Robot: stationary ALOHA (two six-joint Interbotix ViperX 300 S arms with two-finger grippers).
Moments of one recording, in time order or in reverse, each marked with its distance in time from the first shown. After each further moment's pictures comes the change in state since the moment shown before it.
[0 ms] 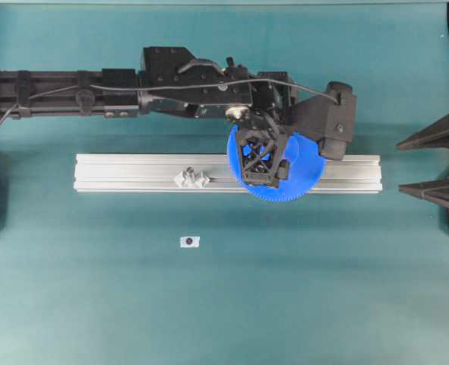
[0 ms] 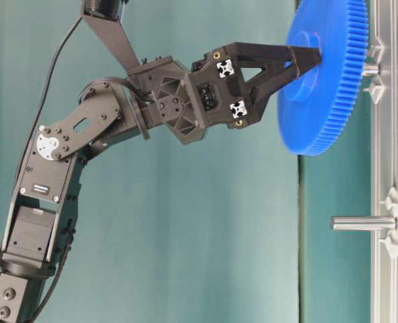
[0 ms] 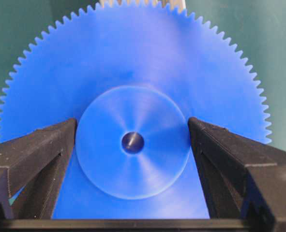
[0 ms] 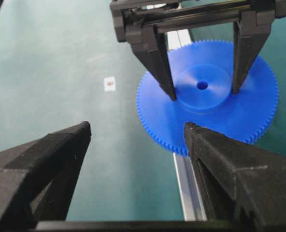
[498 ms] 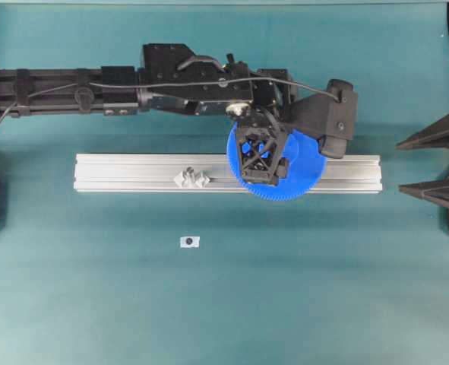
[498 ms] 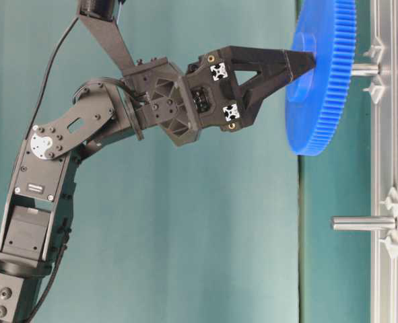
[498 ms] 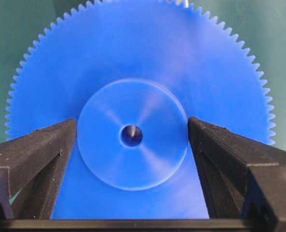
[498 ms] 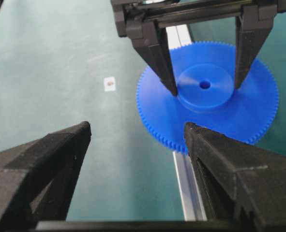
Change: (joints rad) left arm 0.002 -0.002 -0.014 0.000 0.028 0.005; right arm 0.002 -0.002 0.000 0.000 0.000 0.000
